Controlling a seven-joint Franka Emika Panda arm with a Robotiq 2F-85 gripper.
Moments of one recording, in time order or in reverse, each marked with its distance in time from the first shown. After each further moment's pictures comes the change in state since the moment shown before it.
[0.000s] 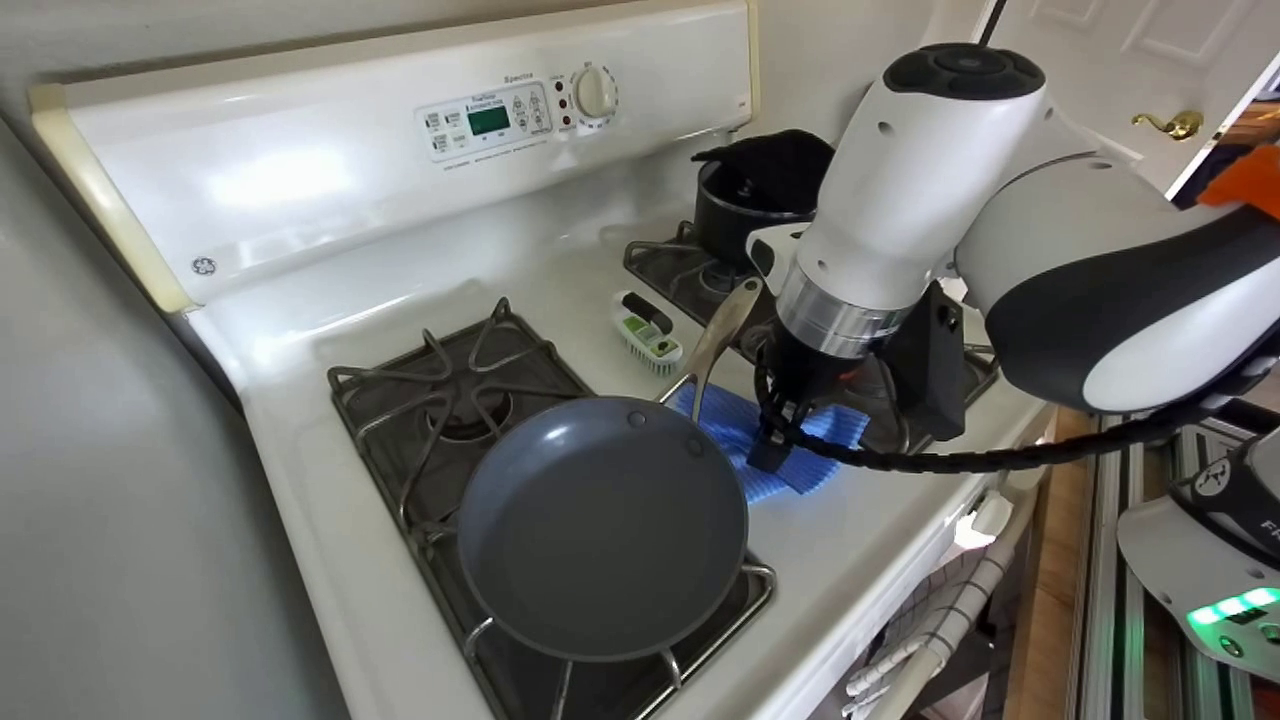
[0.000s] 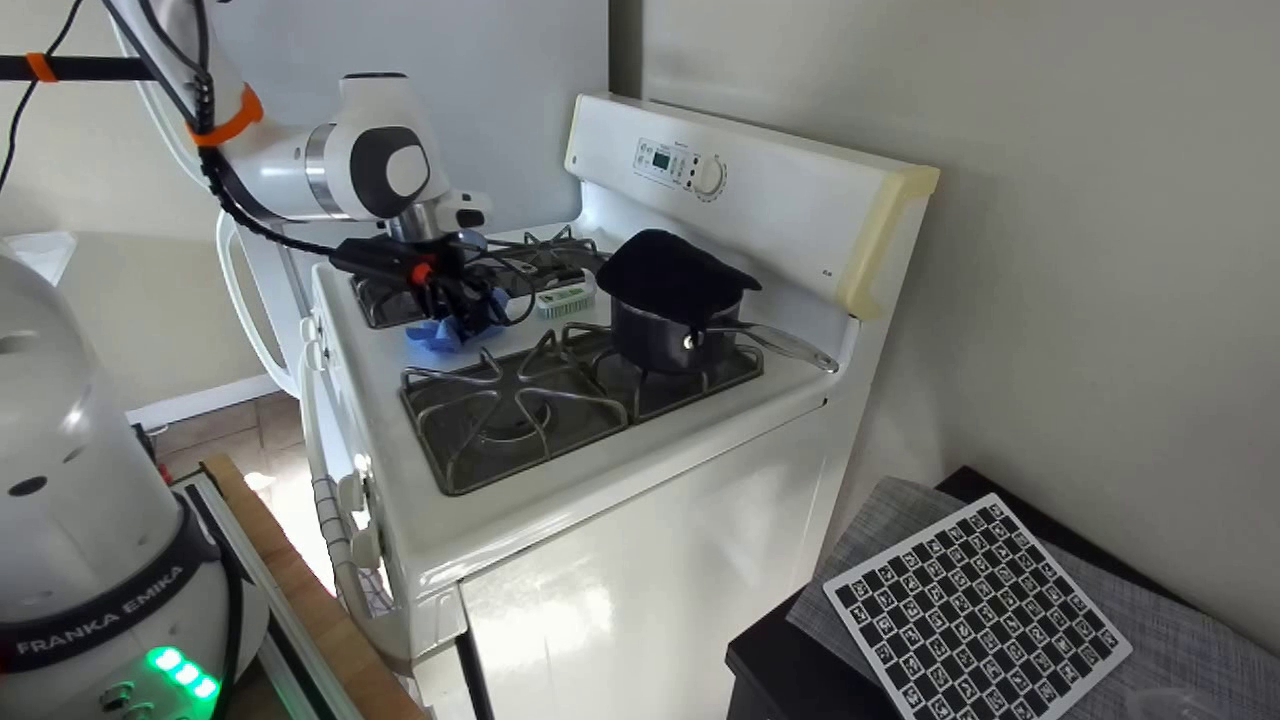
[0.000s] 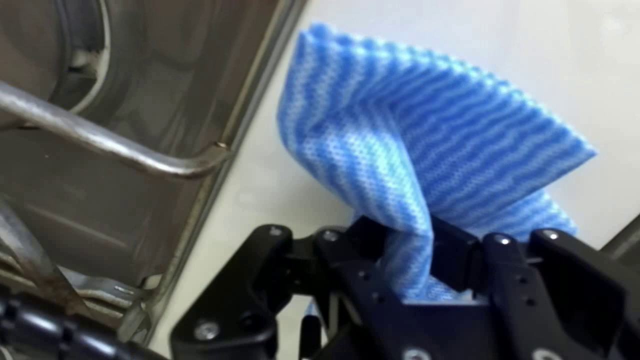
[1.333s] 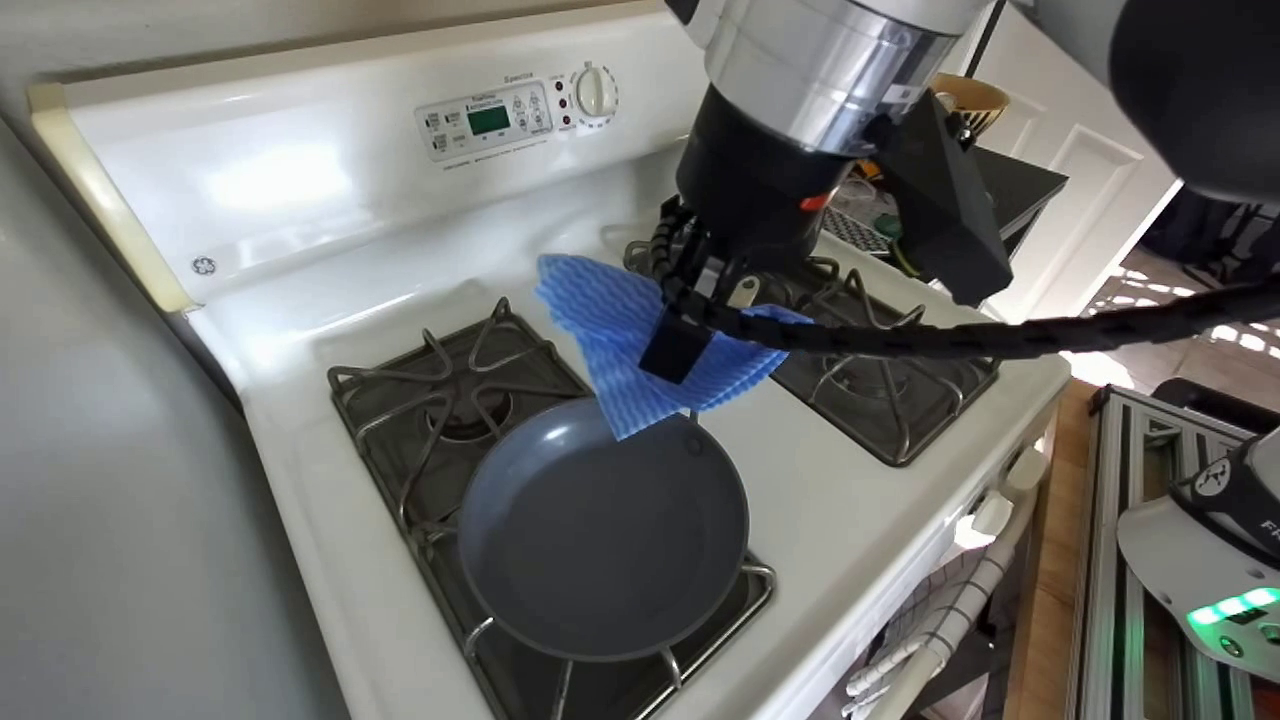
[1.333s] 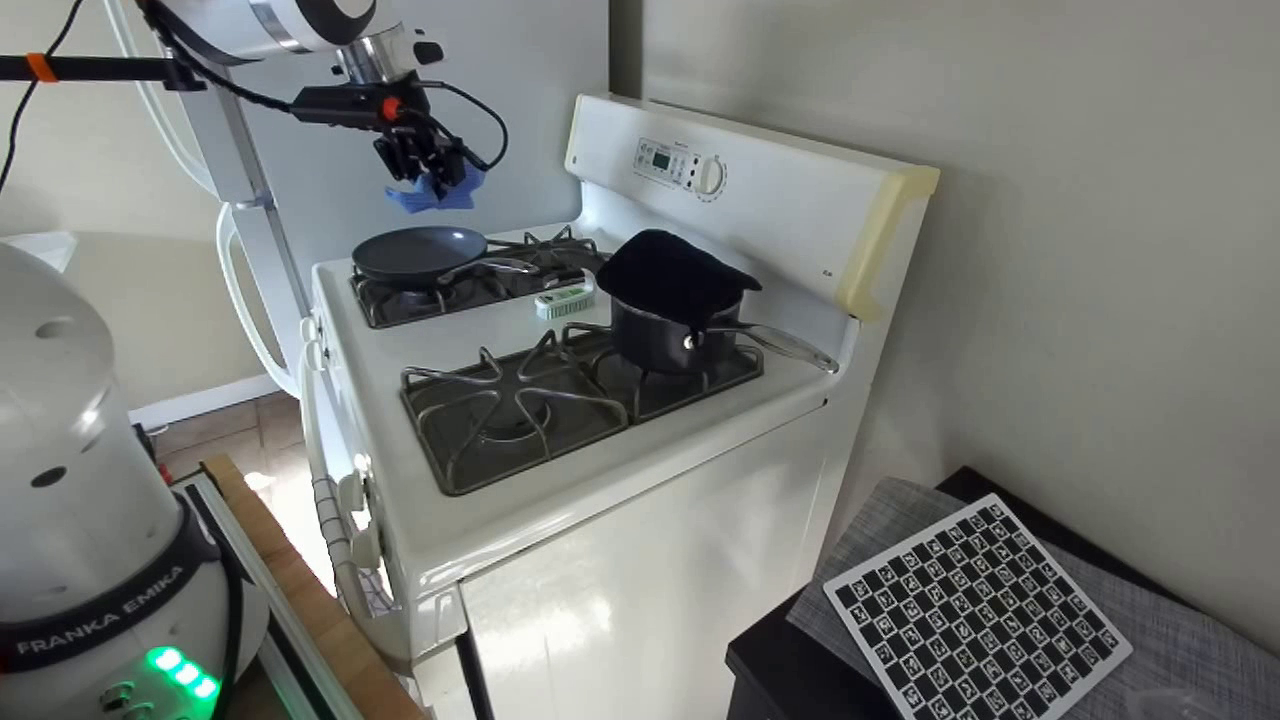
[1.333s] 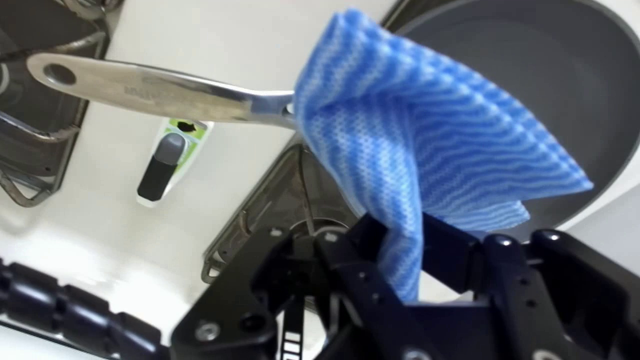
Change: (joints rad) arm 0.122 -0.192 0.039 0.286 0.094 -0.294 -0.064
